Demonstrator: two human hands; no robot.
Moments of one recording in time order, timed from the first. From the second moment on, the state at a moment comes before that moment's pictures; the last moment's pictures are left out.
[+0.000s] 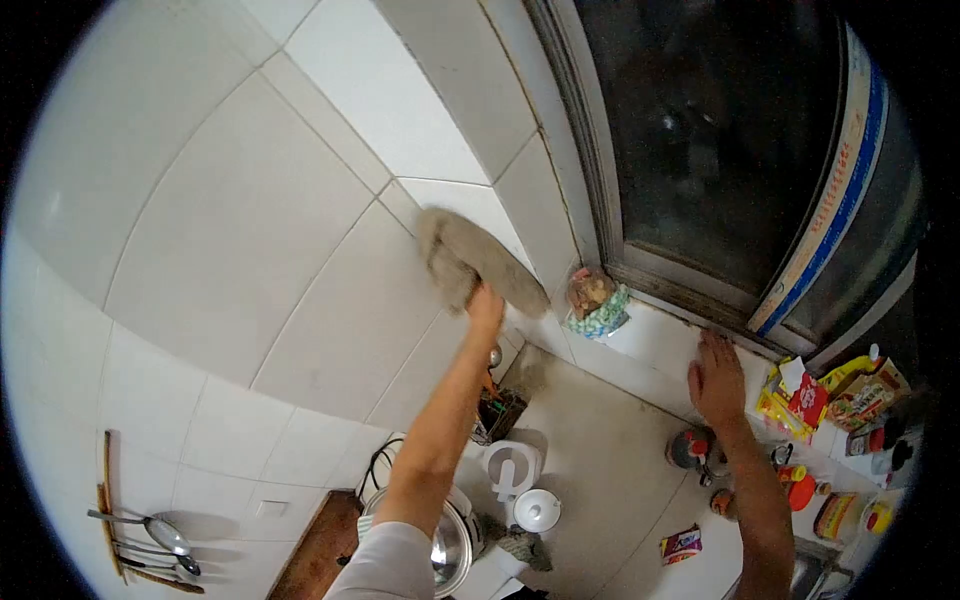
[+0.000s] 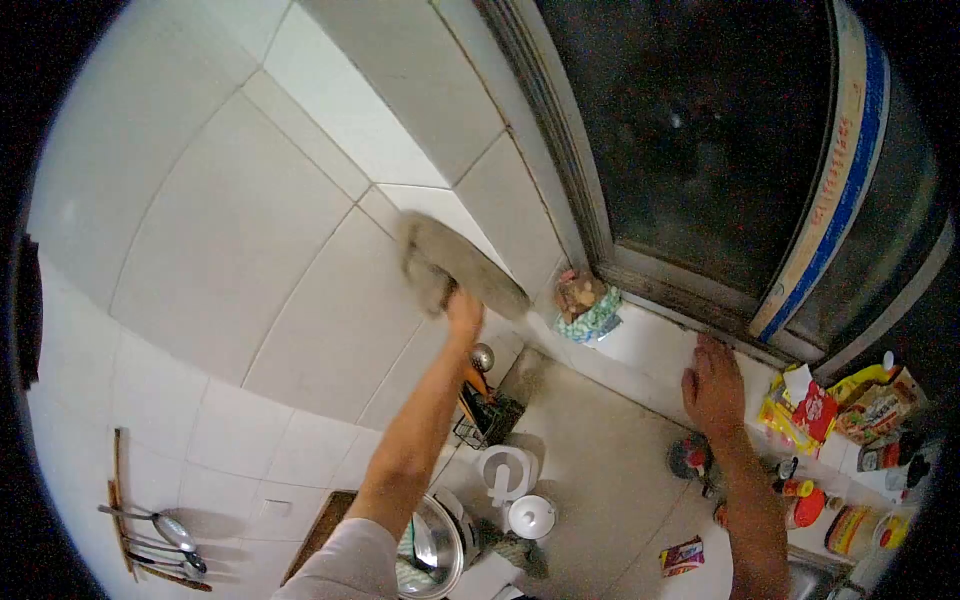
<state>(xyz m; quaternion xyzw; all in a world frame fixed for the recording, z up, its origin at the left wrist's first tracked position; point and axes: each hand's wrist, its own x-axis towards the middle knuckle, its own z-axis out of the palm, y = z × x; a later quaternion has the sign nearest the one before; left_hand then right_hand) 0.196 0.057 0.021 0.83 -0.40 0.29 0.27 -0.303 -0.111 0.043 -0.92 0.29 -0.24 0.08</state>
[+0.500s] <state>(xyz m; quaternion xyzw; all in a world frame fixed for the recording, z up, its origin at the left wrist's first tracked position) 0.148 -0.005 0.486 0.52 -0.37 0.30 0.71 -0.308 -0.114 0.036 -0.92 0.27 -0.27 0.09</state>
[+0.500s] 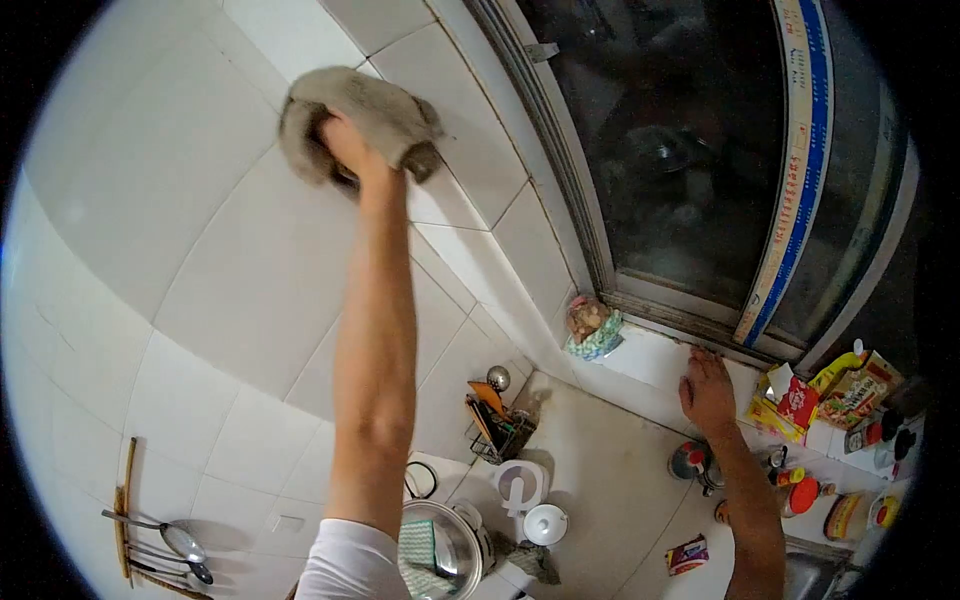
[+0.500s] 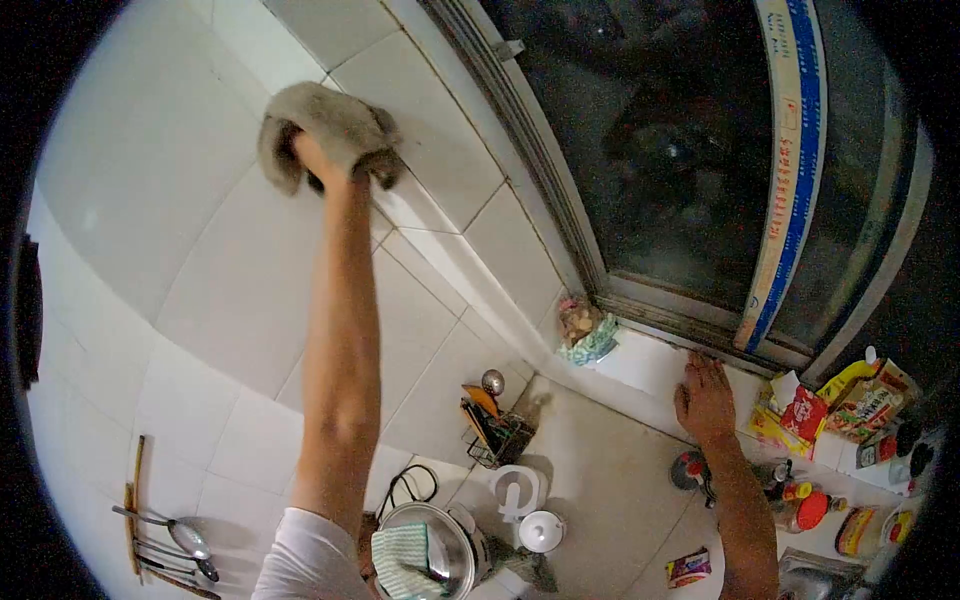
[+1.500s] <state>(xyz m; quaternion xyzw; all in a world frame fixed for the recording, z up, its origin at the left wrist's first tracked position) 0.022 0.041 0.223 0.74 -0.47 0.43 0.22 -0.311 -0.115 0.038 -0.92 0.27 -0.27 0.08</state>
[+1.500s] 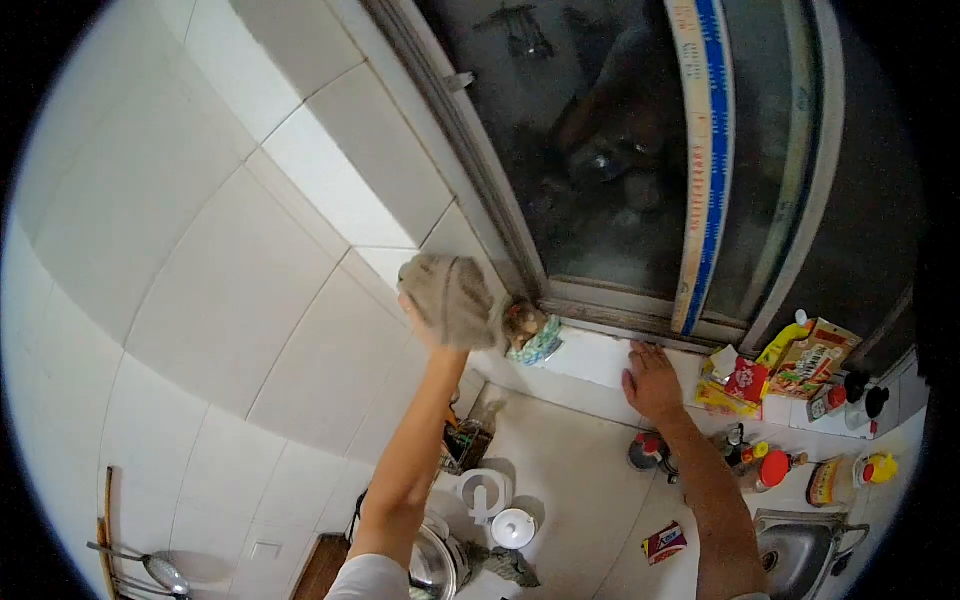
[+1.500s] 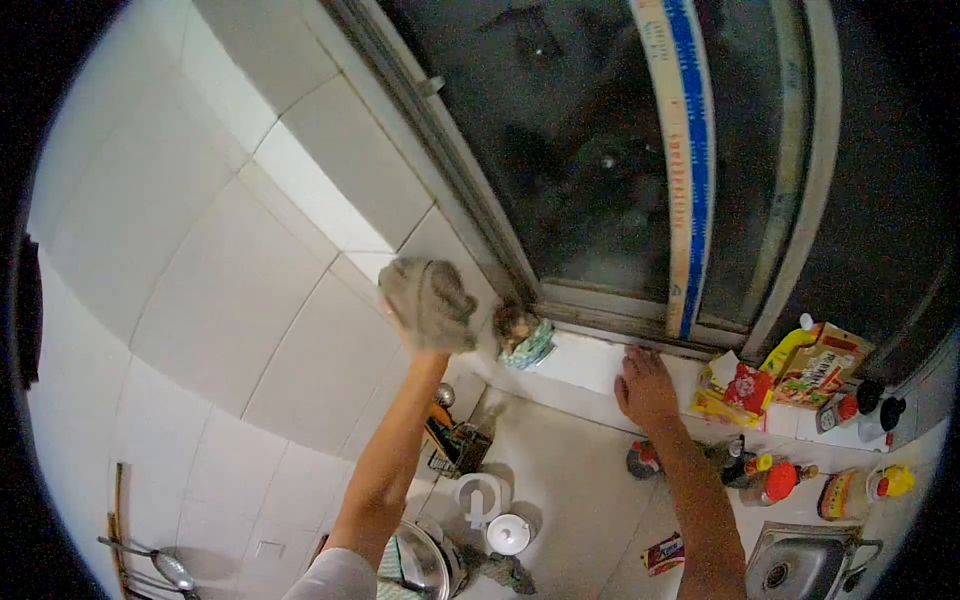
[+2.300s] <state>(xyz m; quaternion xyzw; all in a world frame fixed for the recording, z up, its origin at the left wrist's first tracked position) -0.016 -0.167 0.301 0.53 -0.62 0.48 0.31 -0.311 -0.114 0.042 -0.91 0.27 -0.30 0.08</state>
